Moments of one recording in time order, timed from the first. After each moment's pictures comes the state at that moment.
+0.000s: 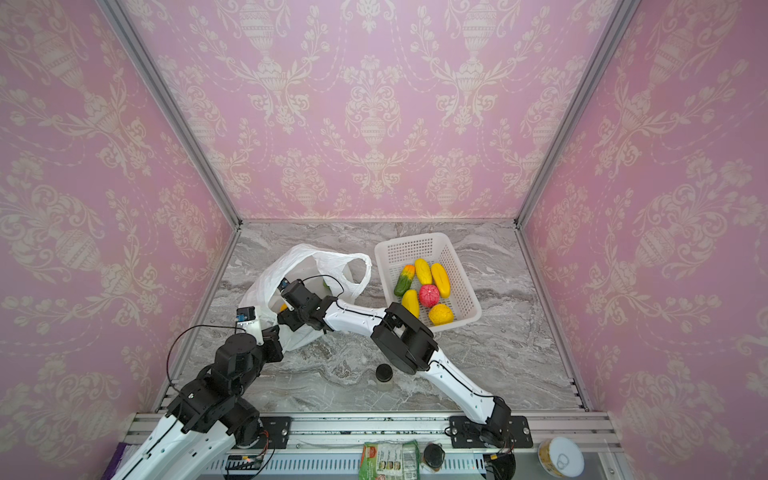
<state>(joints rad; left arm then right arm) -0.53 0.34 0.38 -0.57 -0.35 -0.49 1.01 2.52 2.01 -0.21 -0.01 0.26</state>
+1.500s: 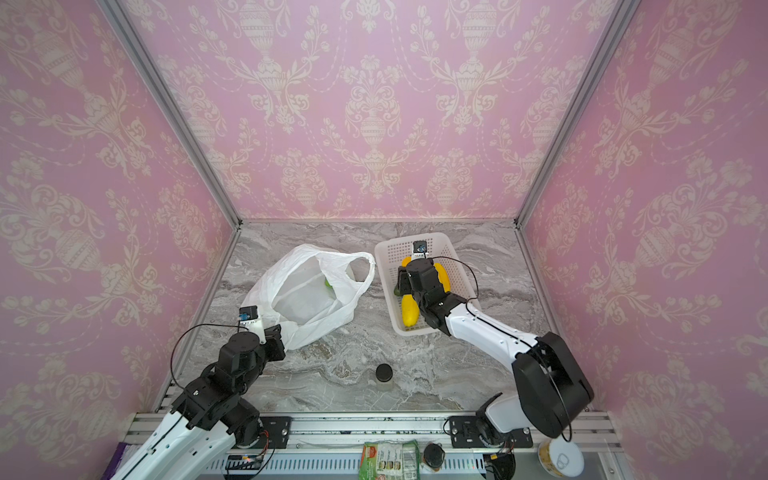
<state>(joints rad) -0.52 0.37 0.36 -0.53 -0.35 -0.49 0.55 1.50 0.89 0.05 0.34 0.33</state>
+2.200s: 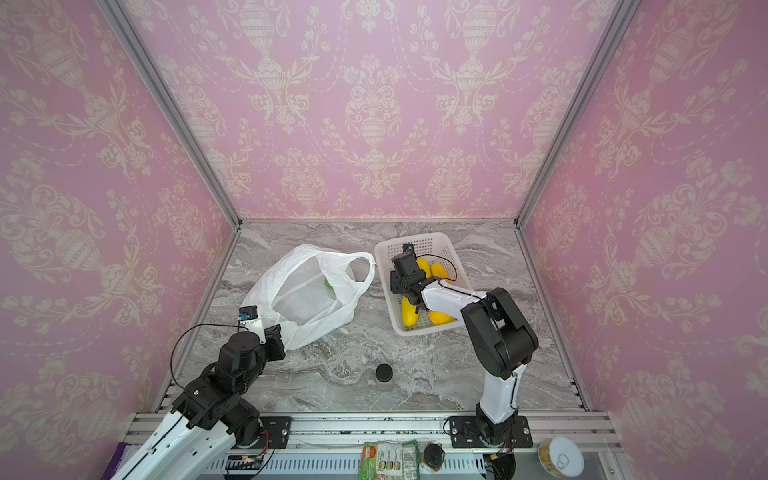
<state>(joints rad) -0.51 0.37 0.36 -0.53 -0.35 -0.49 0.51 1.81 1.08 -0.05 0.29 0.38</state>
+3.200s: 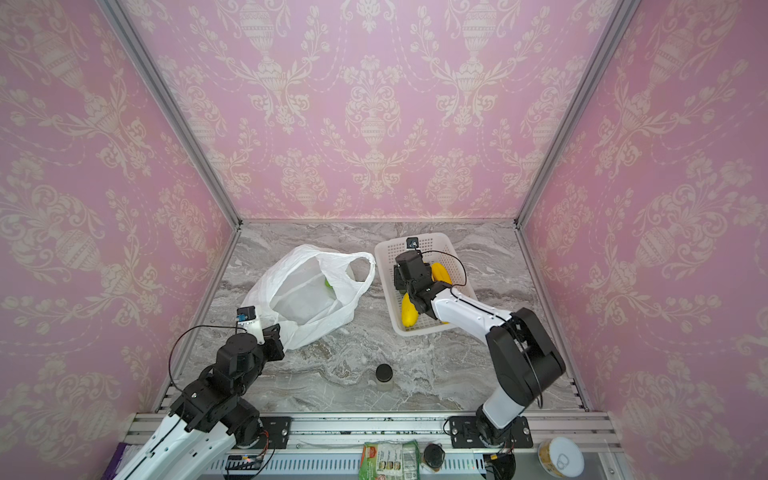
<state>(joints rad) -0.51 0.34 0.36 -0.53 -0.35 -0.49 0.52 1.69 1.05 -0.03 0.40 0.32</state>
